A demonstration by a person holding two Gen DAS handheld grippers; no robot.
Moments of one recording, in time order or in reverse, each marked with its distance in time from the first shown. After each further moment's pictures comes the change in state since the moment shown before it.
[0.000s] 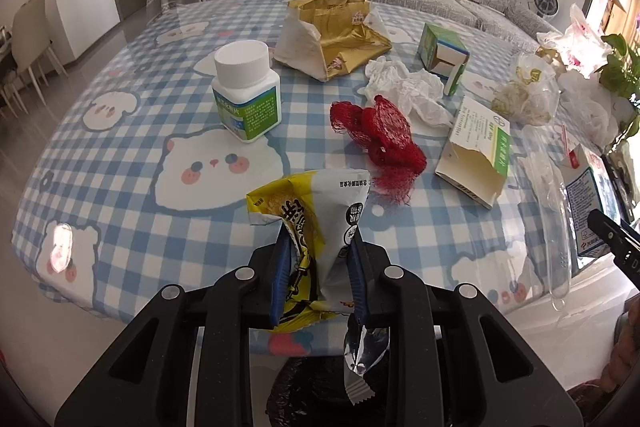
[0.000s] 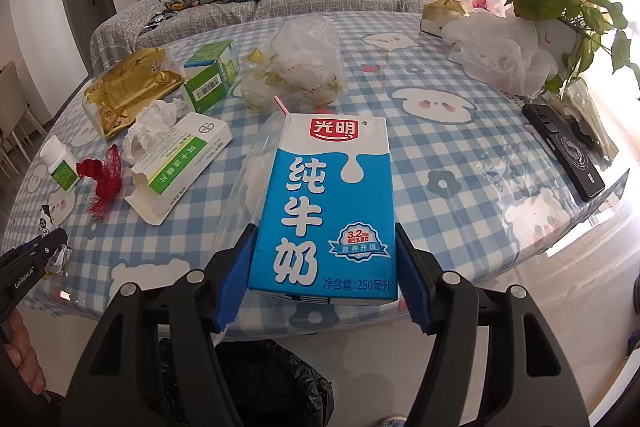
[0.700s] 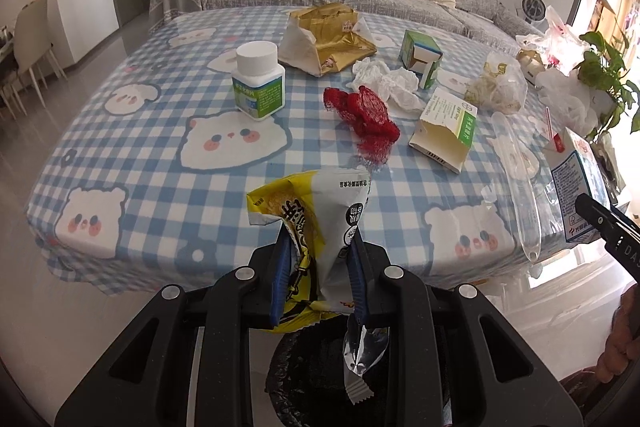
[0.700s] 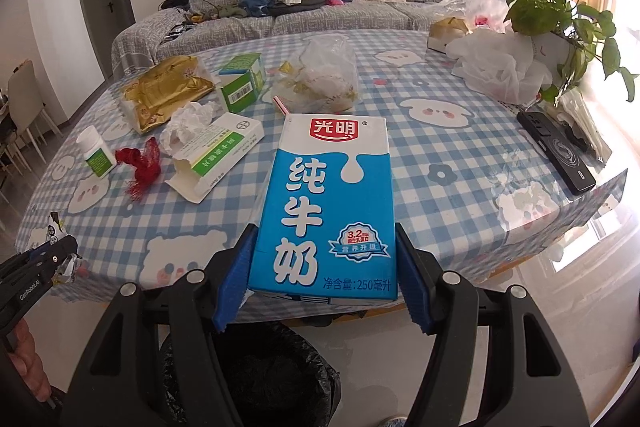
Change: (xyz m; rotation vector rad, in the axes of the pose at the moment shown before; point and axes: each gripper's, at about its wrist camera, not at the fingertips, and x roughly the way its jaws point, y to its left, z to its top) left arm -0.045 0.001 -0.036 0.004 -0.041 -0.019; right arm -0.044 0.009 -0.025 -0.028 -0.072 0.048
